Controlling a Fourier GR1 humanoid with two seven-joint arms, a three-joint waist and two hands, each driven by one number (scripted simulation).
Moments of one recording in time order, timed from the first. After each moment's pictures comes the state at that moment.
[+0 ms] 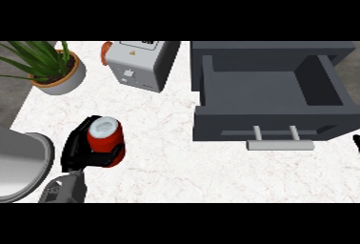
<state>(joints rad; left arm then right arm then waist) -0.19 0.08 0.22 -1.02 0.05 -0.10 -0.38 0.29 -0.02 -0.27 -2.17 -0.12 0.23 0.09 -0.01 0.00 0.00</state>
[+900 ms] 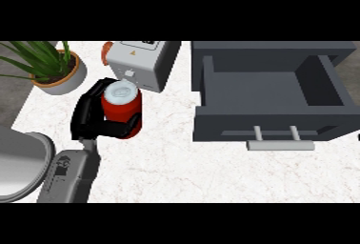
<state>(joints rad) -0.33 0.03 0.09 -1.32 0.03 0.04 -0.11 0.29 -0.03 -0.27 -2.18 -0.11 0.19 0.10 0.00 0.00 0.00</state>
